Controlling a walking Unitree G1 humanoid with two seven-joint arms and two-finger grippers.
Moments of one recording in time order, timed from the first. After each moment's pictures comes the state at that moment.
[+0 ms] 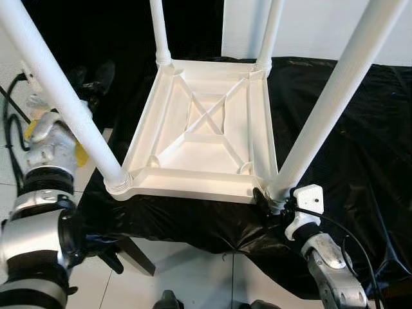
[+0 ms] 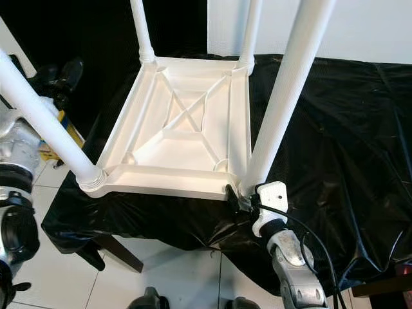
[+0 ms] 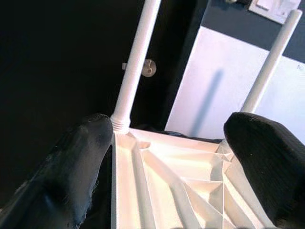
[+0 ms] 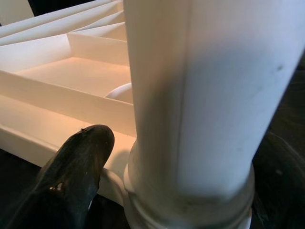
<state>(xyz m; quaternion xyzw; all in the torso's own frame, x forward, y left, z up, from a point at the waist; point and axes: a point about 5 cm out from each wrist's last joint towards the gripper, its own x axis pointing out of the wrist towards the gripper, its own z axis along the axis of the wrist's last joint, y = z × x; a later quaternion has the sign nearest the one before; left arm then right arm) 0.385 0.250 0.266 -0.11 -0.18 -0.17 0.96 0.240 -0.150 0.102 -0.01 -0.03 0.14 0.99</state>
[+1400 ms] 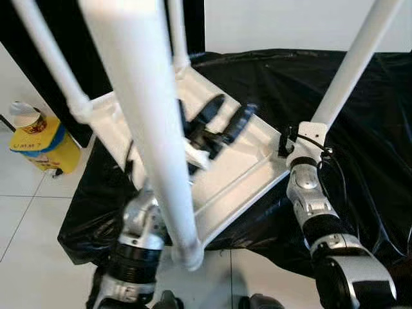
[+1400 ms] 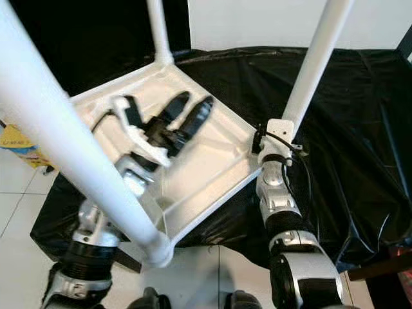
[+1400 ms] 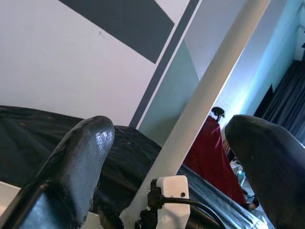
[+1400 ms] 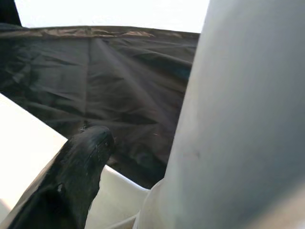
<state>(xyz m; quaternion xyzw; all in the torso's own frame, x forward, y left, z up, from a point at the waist) 0.281 0.046 0.242 -0.25 -0.18 -0.45 0.84 0.368 -0.162 0.142 -0.04 -0.07 -0.15 0.99</state>
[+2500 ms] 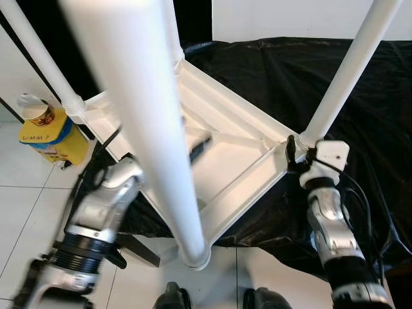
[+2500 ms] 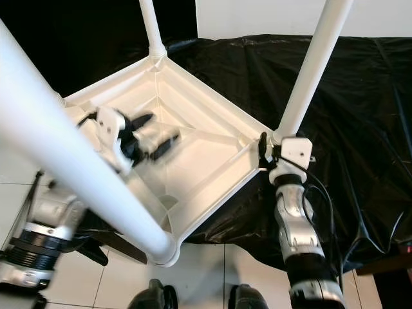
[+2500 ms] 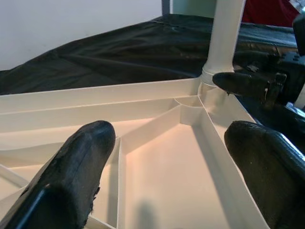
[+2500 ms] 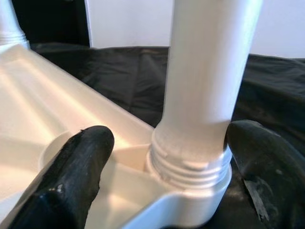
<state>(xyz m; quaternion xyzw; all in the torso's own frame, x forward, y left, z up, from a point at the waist) 0.301 0.129 0.201 0.11 -0.08 -0.49 0.86 0.299 -0.181 0.139 -0.04 -0.14 -0.02 0.99</state>
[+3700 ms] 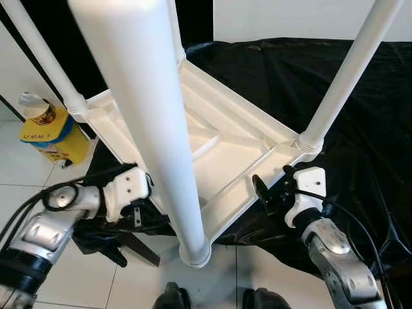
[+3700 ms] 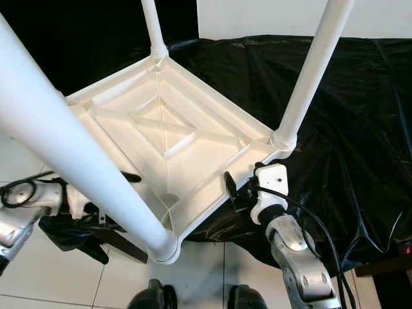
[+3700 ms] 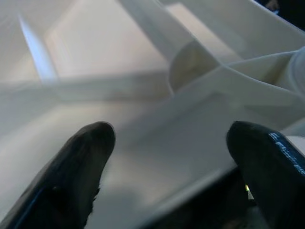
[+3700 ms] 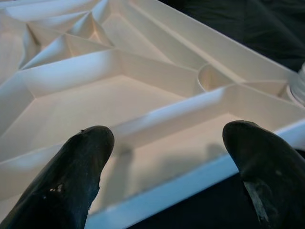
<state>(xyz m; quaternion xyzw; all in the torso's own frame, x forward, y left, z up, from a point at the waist) 0.283 0.177 0.155 0.35 0.07 -0.58 0.73 0.254 -0.142 0.137 -0.03 0.00 0.14 0.99</state>
